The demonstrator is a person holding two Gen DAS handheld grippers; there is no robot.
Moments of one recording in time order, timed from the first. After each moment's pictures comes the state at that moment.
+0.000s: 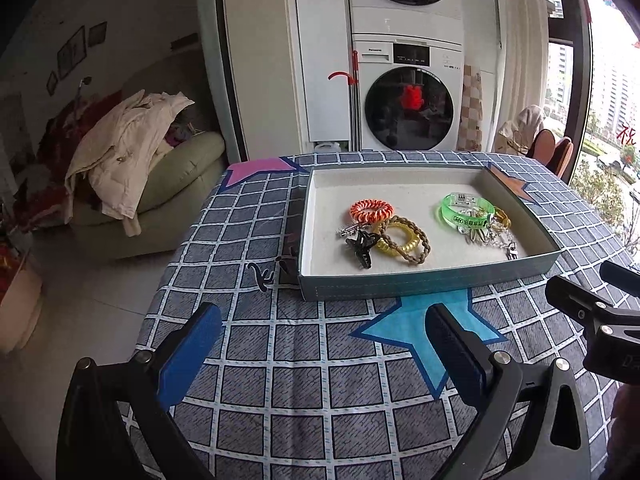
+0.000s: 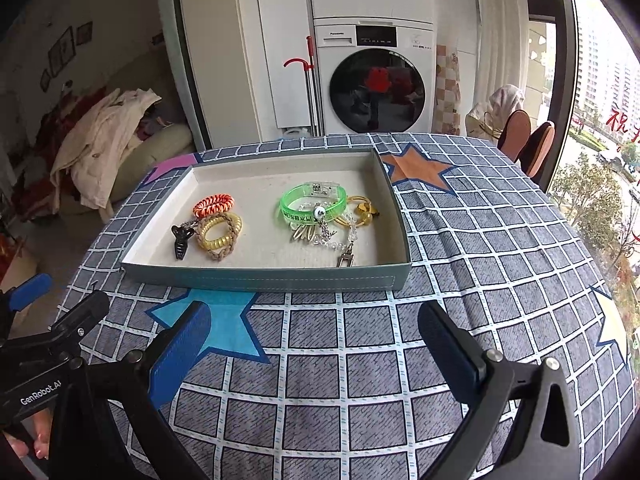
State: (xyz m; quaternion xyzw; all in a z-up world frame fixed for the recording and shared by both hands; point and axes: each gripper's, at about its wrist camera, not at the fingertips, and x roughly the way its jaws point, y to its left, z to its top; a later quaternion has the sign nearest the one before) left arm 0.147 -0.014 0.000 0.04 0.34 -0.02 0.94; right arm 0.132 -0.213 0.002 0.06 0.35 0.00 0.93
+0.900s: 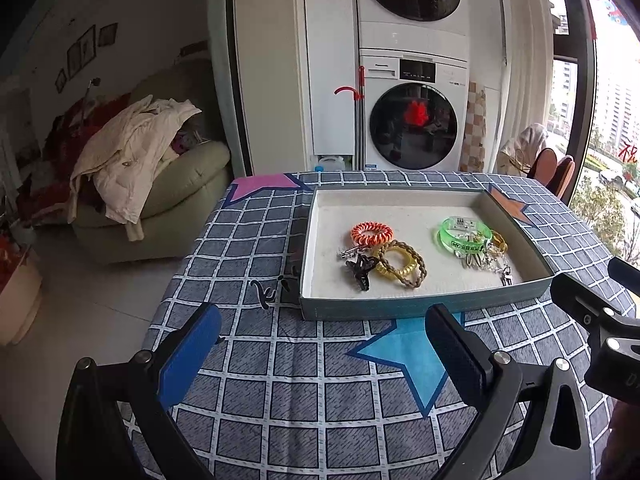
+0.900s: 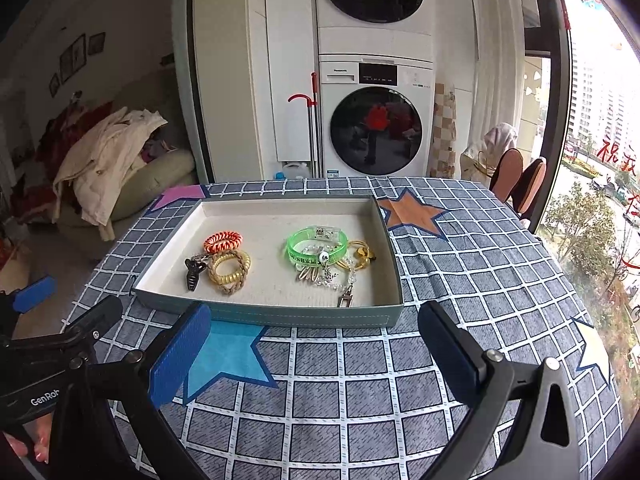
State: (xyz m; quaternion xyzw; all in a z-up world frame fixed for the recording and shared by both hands) left arm 0.149 -0.014 0.014 0.02 0.32 -0.02 0.95; right arm 0.125 -0.202 0.030 0.03 0.30 -0.01 0.95
